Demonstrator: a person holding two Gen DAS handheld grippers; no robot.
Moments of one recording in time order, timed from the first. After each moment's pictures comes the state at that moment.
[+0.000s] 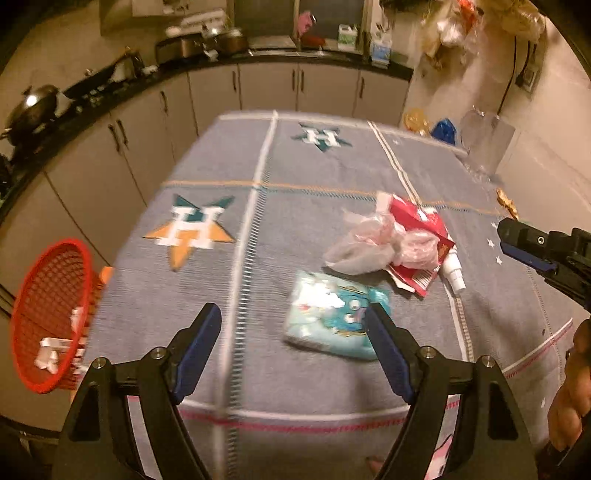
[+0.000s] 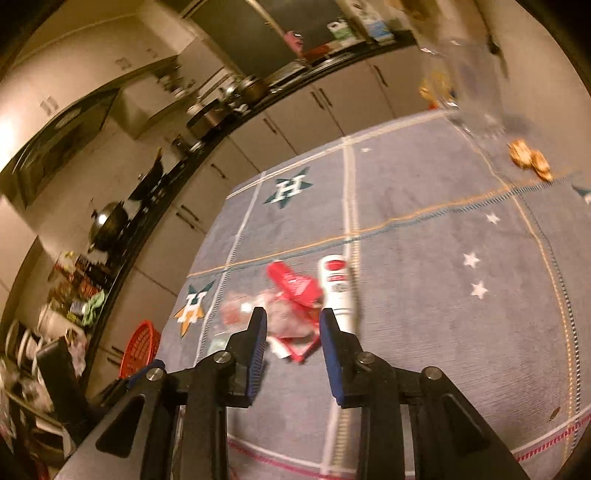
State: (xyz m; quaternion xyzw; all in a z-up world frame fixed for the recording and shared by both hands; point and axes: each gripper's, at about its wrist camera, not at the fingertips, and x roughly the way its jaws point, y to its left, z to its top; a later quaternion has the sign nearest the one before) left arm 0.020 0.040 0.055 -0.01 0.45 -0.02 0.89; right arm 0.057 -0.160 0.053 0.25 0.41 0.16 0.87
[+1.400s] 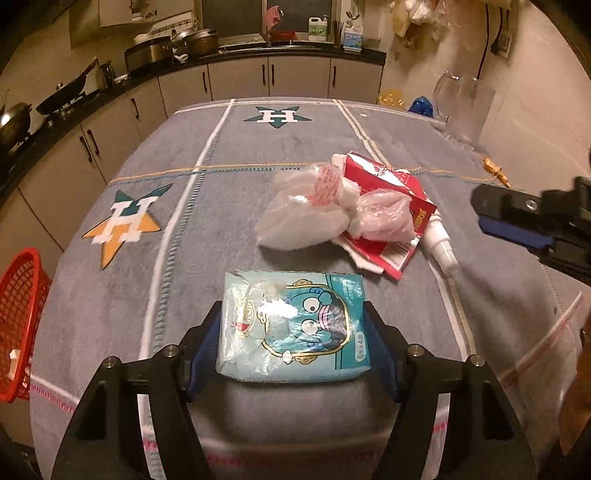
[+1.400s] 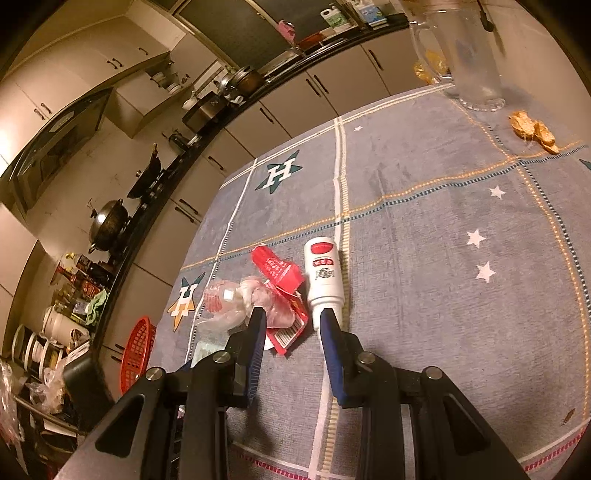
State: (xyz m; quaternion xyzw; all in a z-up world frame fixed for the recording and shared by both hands) left arm 0.018 0.005 0.023 0.02 0.44 -0.06 0.90; right arm 0.063 -0.157 0.033 0.25 0.42 0.17 0.85
